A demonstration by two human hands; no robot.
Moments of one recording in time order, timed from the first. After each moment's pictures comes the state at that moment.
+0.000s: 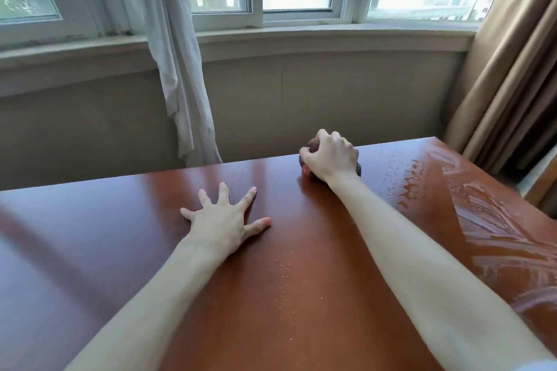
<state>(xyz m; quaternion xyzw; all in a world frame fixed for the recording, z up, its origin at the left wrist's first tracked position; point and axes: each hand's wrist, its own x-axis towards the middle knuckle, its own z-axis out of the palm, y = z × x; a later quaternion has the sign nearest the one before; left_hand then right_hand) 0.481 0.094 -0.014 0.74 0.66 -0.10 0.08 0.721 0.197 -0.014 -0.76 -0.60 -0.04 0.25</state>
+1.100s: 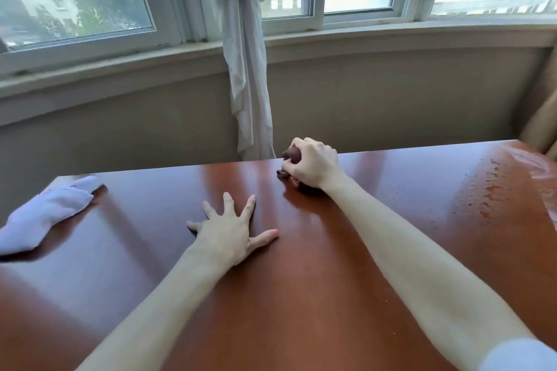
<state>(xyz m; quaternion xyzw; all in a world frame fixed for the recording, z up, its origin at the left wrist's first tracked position) 0.348 0.046 -0.015 0.69 0.71 -0.14 0.06 0.542 0.178 -0.006 -0.60 -0.76 0.05 0.26</state>
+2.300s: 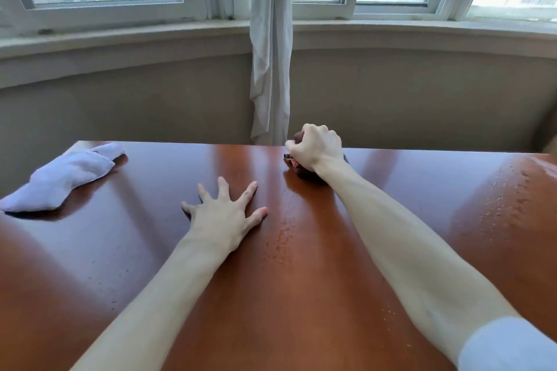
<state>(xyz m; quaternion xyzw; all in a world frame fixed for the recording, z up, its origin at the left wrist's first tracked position) 0.305 0.035 -0.023 0.68 0.72 -0.13 0.00 0.486 0.194 -0.001 -0.66 -0.72 0.04 0.21</state>
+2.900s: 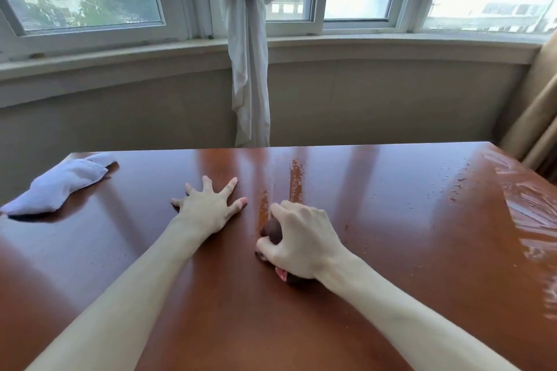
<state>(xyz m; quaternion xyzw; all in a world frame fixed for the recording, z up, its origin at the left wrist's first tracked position) 0.308 0.027 -0.012 0.67 0.73 -0.11 0.04 0.514 -0.046 0.000 -0.51 -0.83 0.06 0.20</state>
